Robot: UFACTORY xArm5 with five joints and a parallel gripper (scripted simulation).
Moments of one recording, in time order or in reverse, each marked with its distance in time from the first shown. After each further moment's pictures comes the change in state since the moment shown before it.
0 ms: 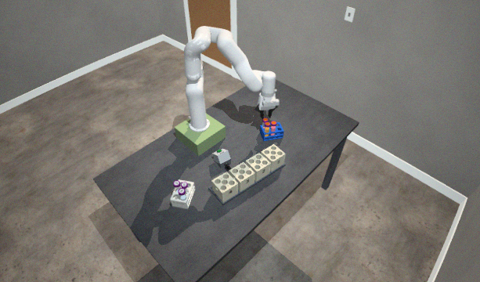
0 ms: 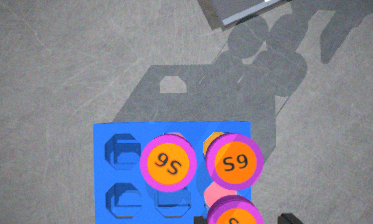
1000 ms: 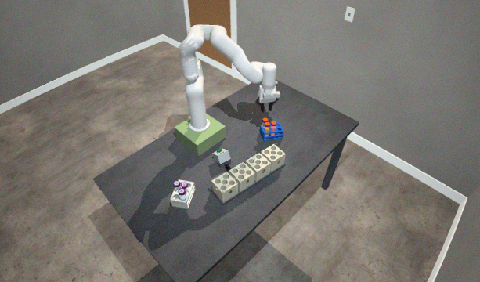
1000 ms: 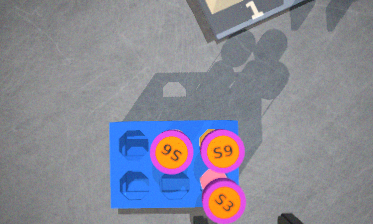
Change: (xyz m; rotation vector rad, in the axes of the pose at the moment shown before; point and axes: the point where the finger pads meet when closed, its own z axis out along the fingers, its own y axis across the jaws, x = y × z) arm 0.000 0.000 -0.052 0.000 0.000 0.000
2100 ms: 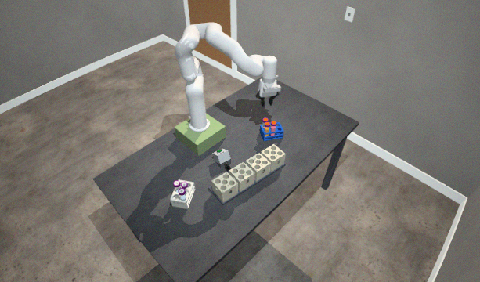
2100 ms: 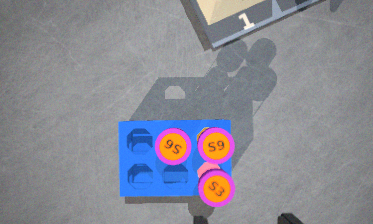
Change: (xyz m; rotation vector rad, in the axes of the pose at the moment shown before) arm 0.000 0.000 -0.042 -0.001 0.000 0.000
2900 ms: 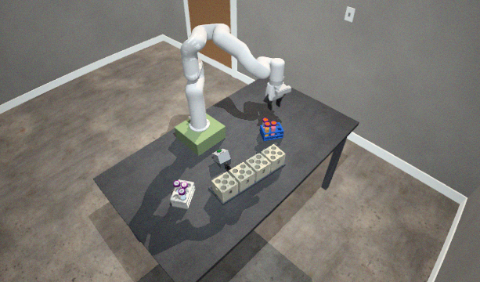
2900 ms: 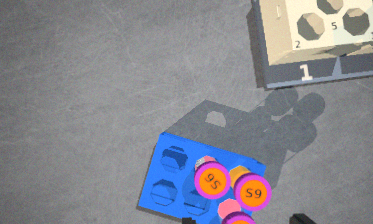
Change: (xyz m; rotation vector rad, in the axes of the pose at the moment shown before) arm 0.034 -0.033 0.000 0.011 0.004 -0.307
